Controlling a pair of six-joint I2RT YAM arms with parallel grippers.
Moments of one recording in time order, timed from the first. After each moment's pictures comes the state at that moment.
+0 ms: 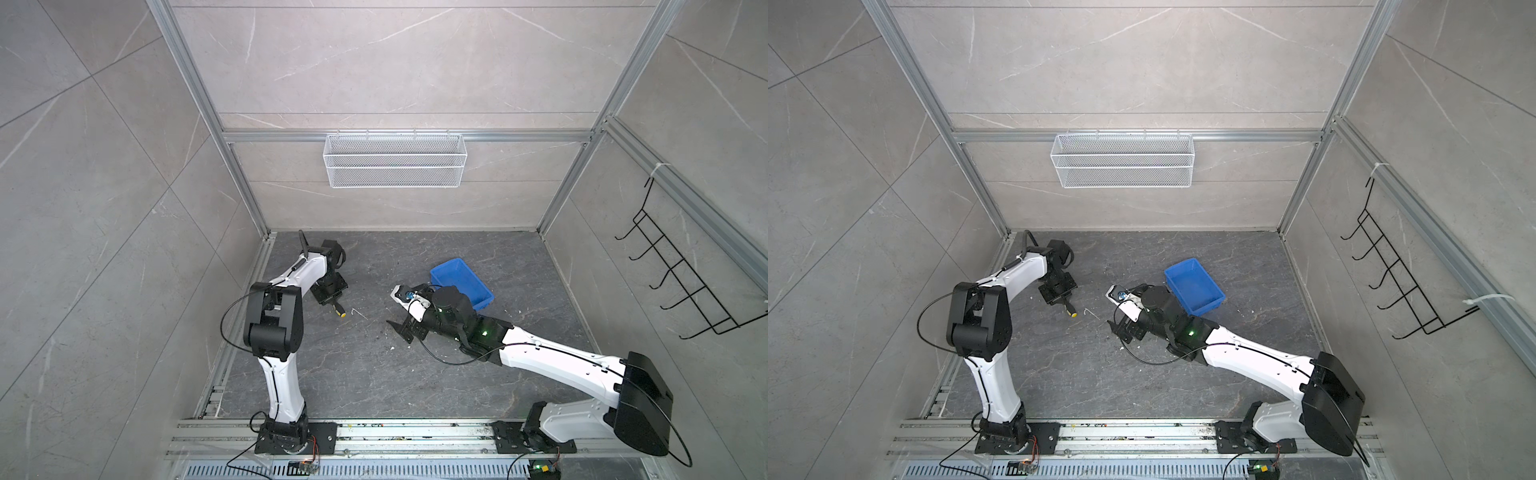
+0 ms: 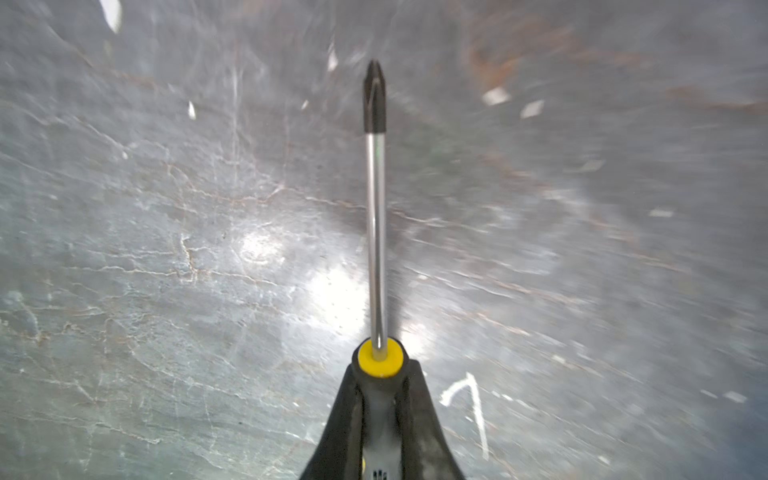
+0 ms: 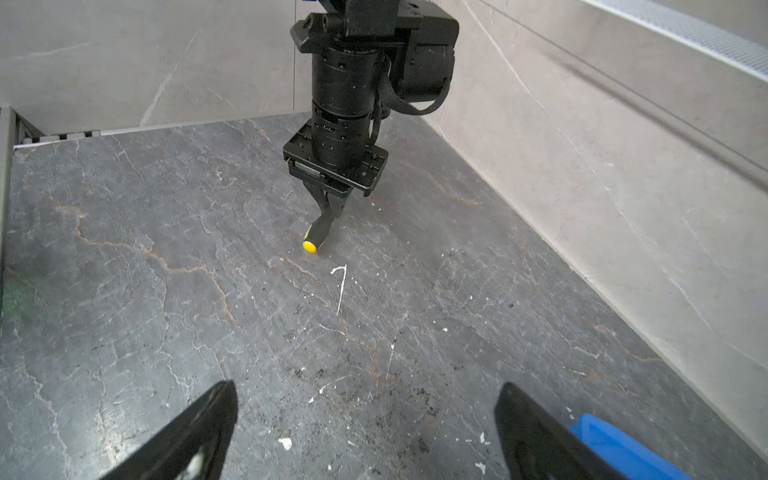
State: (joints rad) left arm -0.21 1.94 1.50 -0.97 -0.05 -0.79; right arm 0.92 1.34 0.94 0.00 0.03 -0.25
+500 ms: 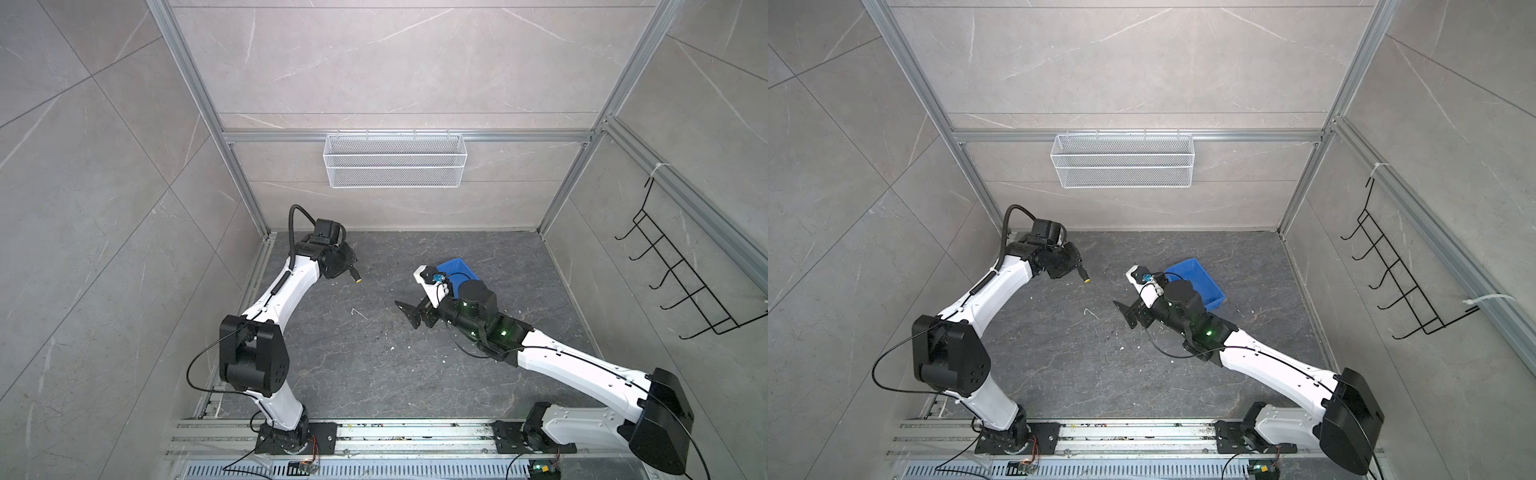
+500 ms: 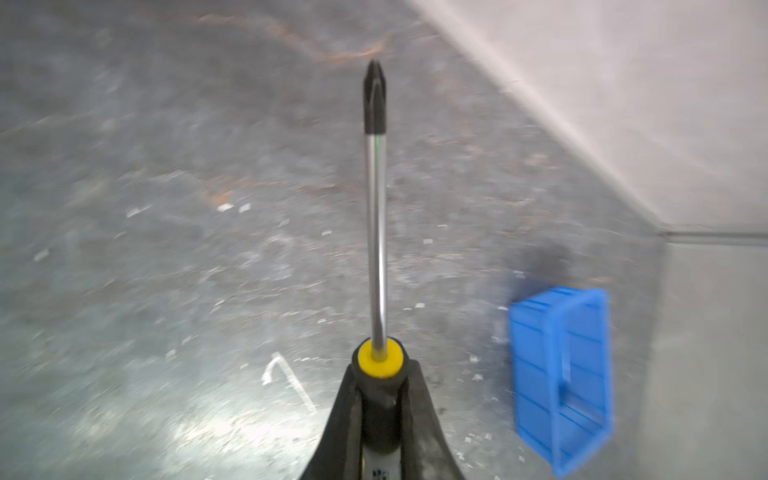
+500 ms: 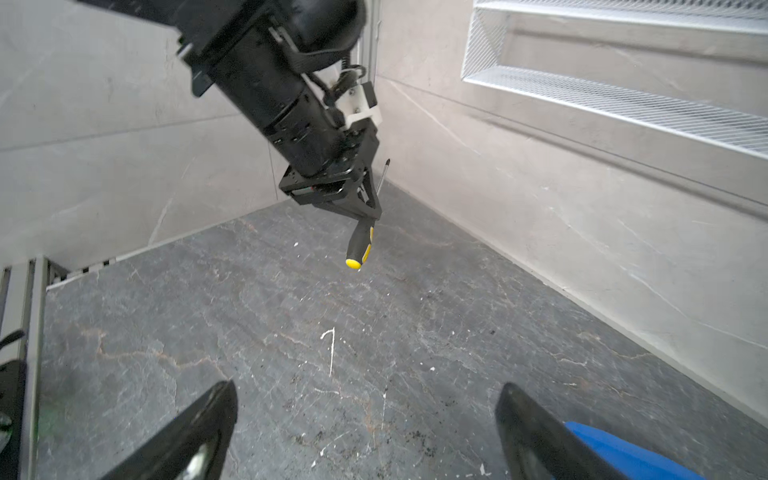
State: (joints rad) left arm -0.27 1.66 1.47 -0.65 0.15 -0.70; right arm 0.81 1.22 0.89 0.13 -0.03 -0.05
